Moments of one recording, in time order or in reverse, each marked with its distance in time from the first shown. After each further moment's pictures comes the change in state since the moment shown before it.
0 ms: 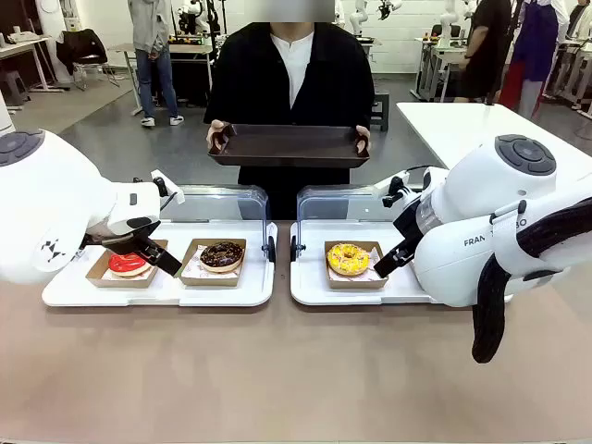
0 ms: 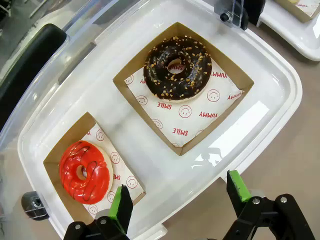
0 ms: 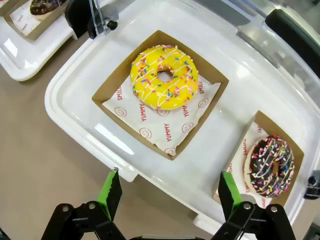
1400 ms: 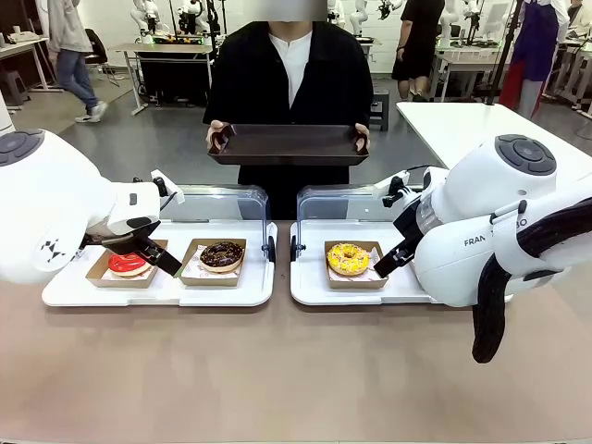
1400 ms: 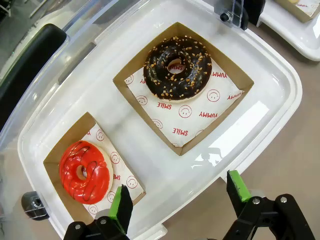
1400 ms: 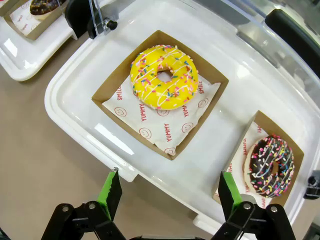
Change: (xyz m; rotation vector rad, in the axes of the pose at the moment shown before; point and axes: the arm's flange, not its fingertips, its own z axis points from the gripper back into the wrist) left arm 0.000 0.000 0.000 0.000 0.000 0.000; right arm 0.000 0.000 0.000 0.000 0.000 0.000
